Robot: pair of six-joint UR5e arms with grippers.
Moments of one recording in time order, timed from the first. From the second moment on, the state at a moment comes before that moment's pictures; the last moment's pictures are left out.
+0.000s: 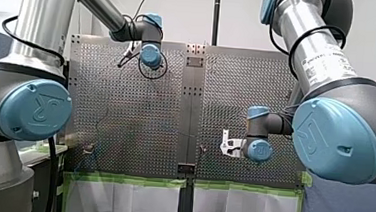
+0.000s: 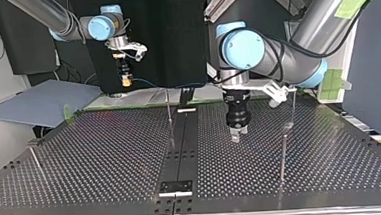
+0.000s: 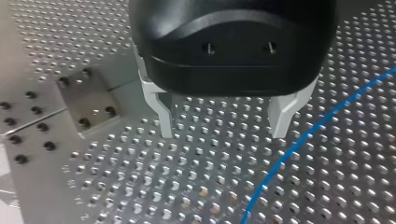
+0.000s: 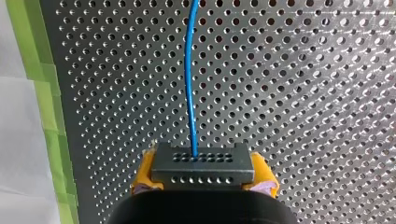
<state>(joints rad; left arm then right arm) -0.38 -1.73 -1.69 -2.76 -2.01 -0.94 1.99 -0.88 1.94 -0.90 1.57 1.59</state>
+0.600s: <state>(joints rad) -0.36 -1.75 -1.71 -2.71 -2.04 -0.79 1.99 -0.88 1.94 -0.90 1.57 1.59</state>
